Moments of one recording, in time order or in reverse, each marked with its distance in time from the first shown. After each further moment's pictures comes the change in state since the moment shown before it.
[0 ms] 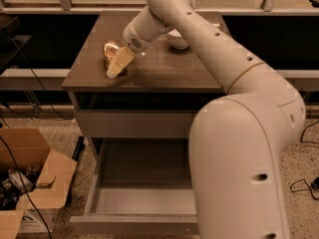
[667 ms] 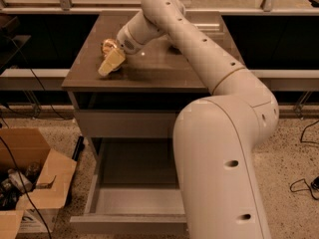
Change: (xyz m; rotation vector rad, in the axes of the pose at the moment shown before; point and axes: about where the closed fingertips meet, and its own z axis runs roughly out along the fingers) arm -0.011 -0.008 0.036 -0.046 -0.053 0.061
